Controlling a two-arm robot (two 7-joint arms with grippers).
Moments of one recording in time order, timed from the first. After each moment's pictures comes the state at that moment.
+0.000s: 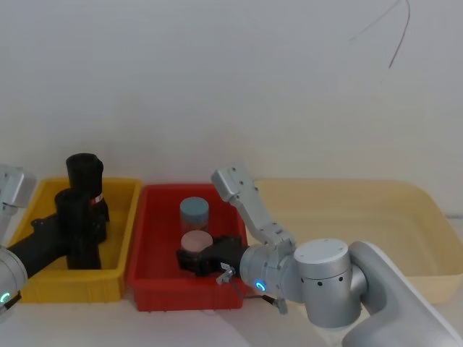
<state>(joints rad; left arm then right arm) -0.43 0.41 0.31 -1.34 -0.44 0.17 -0.39 0.54 0.09 -0.48 -1.32 0.20 0.64 0.26</state>
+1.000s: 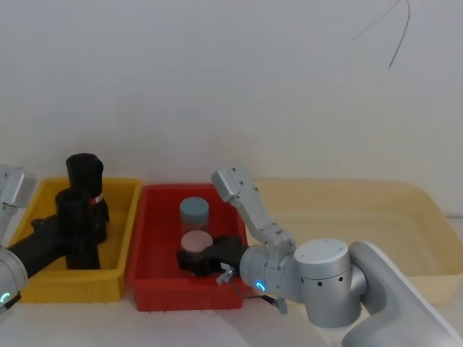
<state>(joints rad) -0.43 0.41 0.31 -1.34 -0.44 0.17 -0.39 0.54 0.09 -0.48 -1.32 0.20 0.64 0.26</state>
